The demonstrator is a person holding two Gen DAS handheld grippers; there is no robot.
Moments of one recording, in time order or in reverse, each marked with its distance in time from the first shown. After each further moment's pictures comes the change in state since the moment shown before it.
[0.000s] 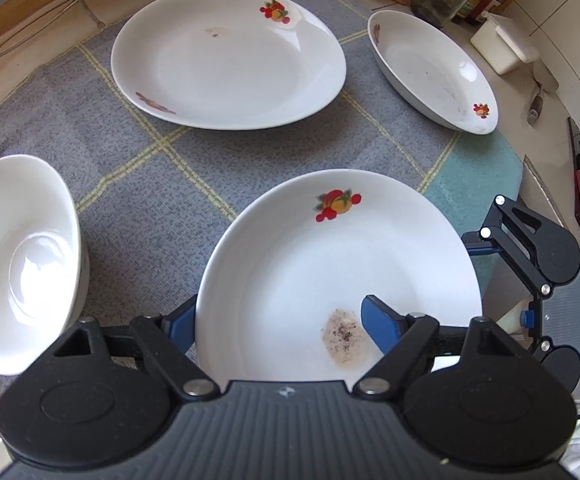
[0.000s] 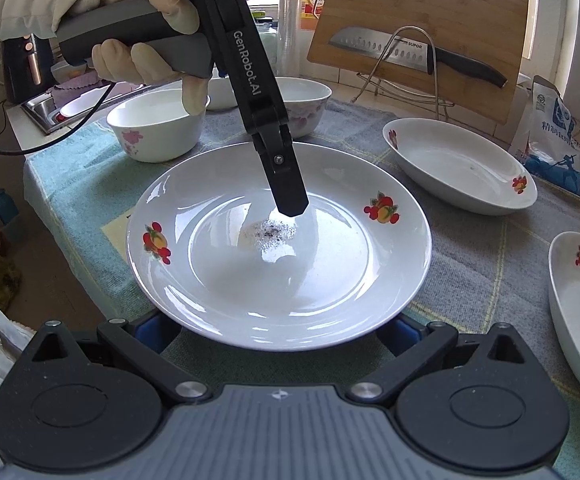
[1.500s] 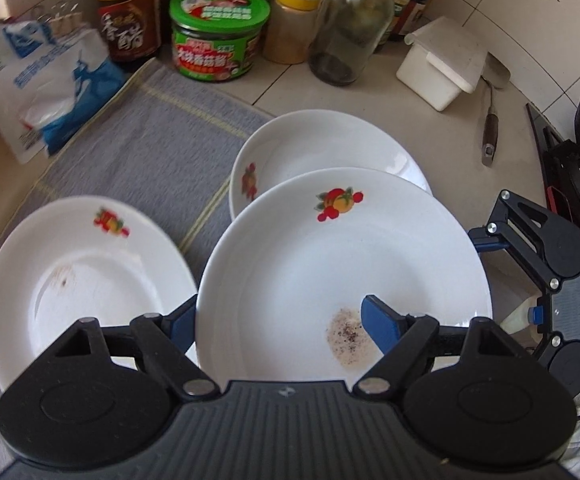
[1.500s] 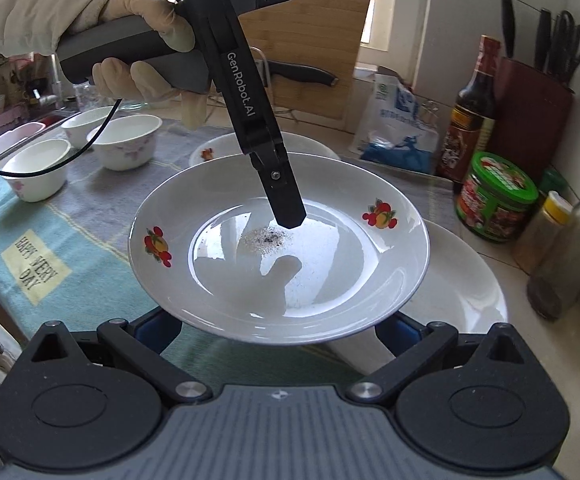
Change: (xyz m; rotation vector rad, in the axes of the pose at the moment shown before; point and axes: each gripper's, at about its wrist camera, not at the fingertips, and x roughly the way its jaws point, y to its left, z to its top) left arm 0.035 -0.097 0.165 0.277 -0.019 -0.054; right arm -0.074 -0.119 -0.022 0.137 -0.034 -0.231
